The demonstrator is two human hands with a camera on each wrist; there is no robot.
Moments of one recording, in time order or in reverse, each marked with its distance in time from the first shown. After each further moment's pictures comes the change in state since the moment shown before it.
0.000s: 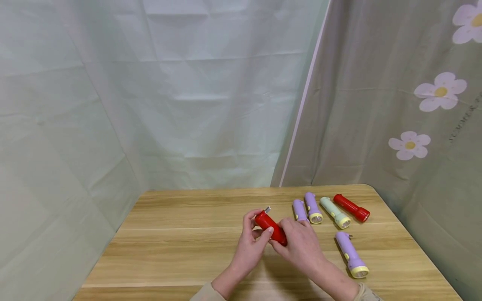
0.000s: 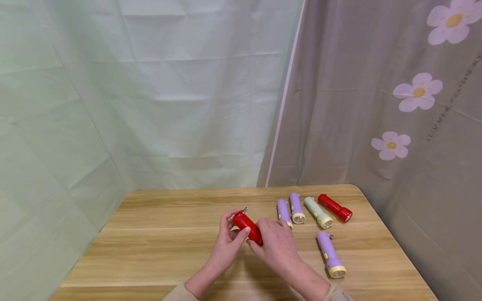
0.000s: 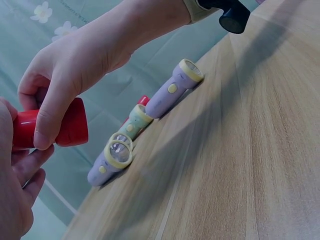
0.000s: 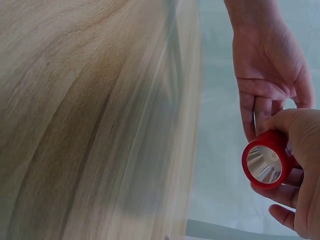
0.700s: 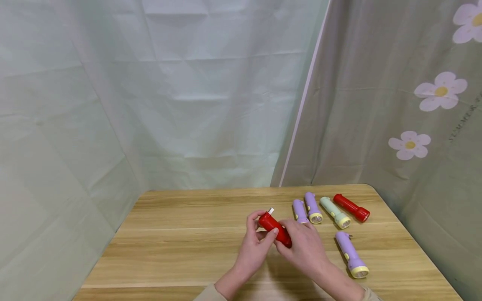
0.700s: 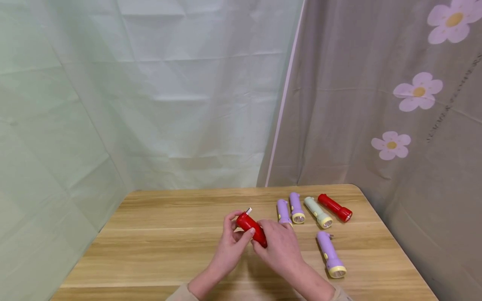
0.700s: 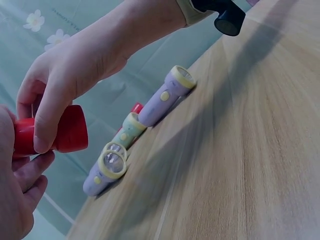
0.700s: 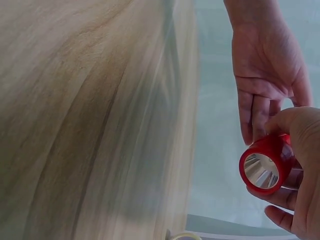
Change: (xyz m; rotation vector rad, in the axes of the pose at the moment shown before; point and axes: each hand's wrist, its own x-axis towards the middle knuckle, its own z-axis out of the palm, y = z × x) left_hand -0.001 0.003 0.010 0.016 0.008 -0.012; right_hand -0.007 0.006 -0.003 0.020 -0.005 0.046
